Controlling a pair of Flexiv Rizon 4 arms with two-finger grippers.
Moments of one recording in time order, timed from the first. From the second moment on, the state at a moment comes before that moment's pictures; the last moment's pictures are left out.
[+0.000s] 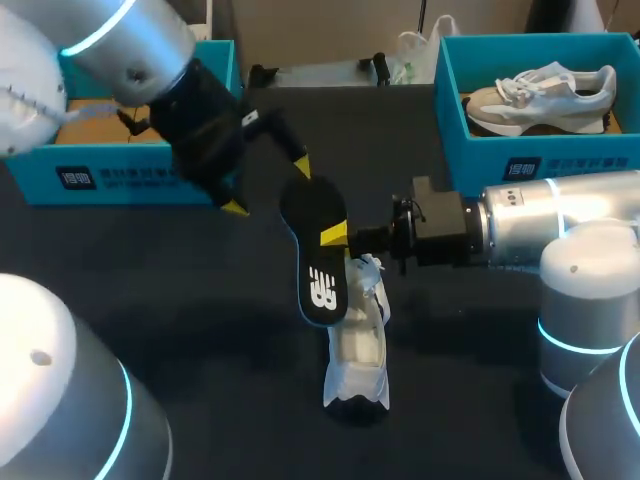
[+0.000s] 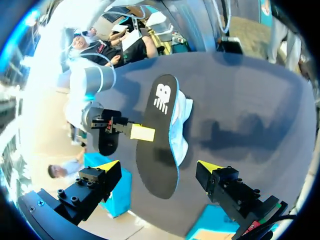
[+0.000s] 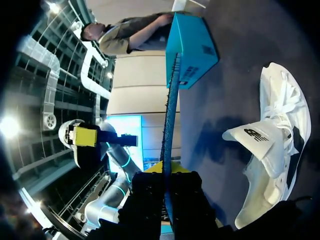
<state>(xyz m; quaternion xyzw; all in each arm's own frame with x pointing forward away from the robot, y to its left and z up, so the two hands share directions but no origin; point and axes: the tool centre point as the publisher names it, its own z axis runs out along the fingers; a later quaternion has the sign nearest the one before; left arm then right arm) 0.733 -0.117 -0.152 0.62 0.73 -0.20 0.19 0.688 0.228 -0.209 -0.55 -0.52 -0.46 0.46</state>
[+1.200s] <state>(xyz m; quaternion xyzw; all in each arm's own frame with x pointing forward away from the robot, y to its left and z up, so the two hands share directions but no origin) 0.767 -0.082 -0.201 0.51 0.56 -0.46 0.46 0.688 0.228 -0.210 -0.55 -0.52 -0.46 0.46</state>
